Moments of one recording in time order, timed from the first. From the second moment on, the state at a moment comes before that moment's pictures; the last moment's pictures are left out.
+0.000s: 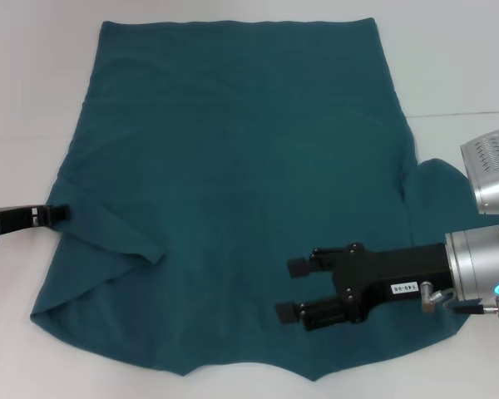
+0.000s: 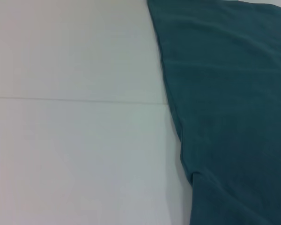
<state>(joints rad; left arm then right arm) -0.70 -2.09 0.84 0.54 2.44 0.51 -2.30 0.61 2.09 -0.81 -0.66 -2.07 -1.57 1.55</state>
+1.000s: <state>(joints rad) -0.73 -2.08 0.84 0.52 2.43 0.55 -2.30 0.61 2.09 -0.81 -0.66 -2.07 -1.57 1.55</state>
